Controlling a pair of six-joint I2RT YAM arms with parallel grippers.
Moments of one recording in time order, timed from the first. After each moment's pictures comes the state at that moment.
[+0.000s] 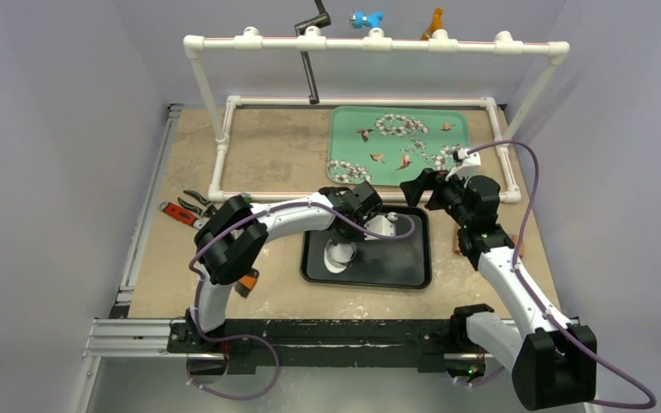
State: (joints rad) left arm -0.93 2.02 1.46 -0.69 0.01 0.63; right arm 0.13 0.98 0.58 0.15 -0.27 0.32
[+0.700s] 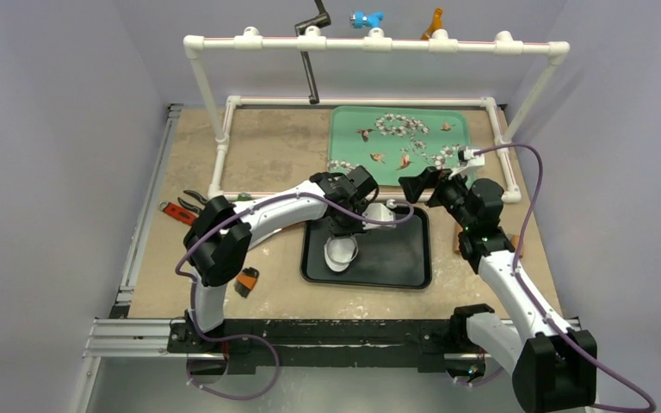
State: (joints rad) left arm -0.91 1.95 1.53 -0.80 0.06 0.63; right arm 0.13 0.95 0.55 0.26 -0.29 0.37
